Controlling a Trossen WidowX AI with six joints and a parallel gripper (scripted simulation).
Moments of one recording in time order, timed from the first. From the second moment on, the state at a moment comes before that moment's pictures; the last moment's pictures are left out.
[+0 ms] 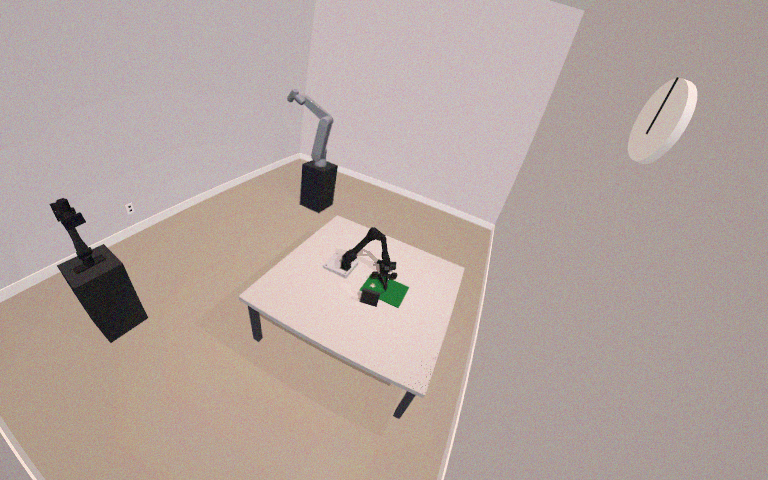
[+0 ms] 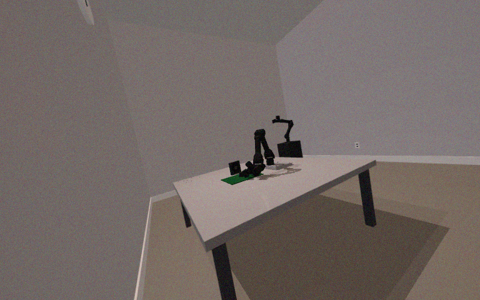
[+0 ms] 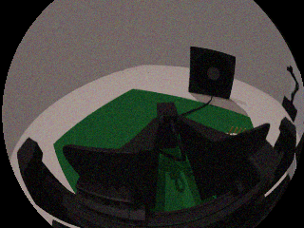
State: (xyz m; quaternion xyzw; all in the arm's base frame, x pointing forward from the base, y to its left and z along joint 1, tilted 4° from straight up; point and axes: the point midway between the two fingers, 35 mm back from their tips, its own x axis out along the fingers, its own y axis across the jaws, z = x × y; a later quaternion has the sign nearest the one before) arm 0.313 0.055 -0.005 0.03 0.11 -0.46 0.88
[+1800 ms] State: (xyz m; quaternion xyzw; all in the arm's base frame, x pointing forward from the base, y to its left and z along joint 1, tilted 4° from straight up) arm 0.313 0.055 -0.005 0.03 0.11 -0.46 0.88
